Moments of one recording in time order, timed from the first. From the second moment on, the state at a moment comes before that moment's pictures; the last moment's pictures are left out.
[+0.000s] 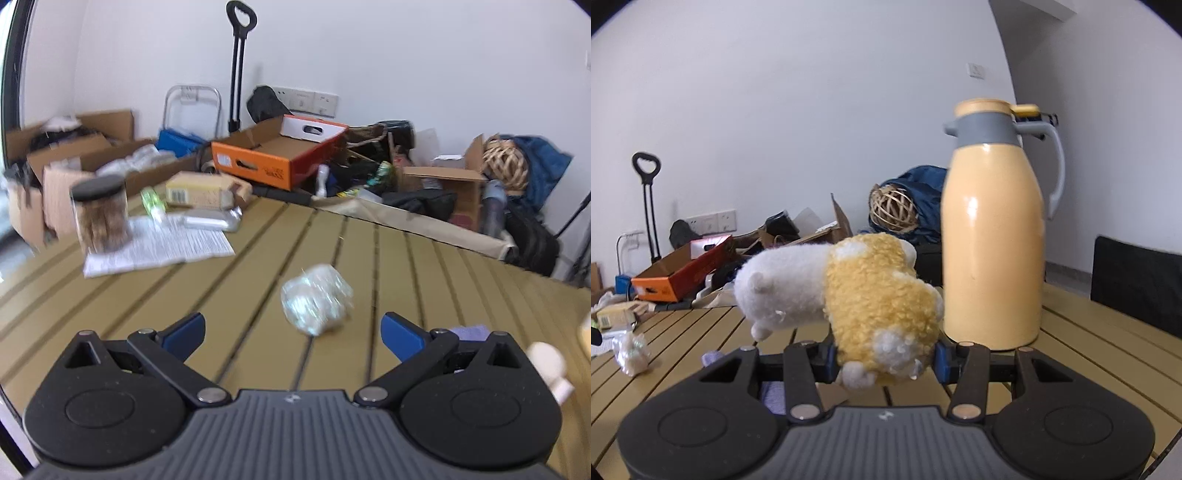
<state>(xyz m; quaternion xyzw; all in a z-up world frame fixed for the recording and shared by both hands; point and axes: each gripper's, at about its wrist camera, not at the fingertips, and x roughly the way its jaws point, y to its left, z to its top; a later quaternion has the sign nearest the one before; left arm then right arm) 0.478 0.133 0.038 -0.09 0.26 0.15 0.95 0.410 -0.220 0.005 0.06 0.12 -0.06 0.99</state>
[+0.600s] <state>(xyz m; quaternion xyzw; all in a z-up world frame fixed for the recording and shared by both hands) 0.588 0.125 0.006 -0.05 0.34 0.16 0.93 0.415 -0.273 -0.002 0.08 0.13 -0.09 0.98</state>
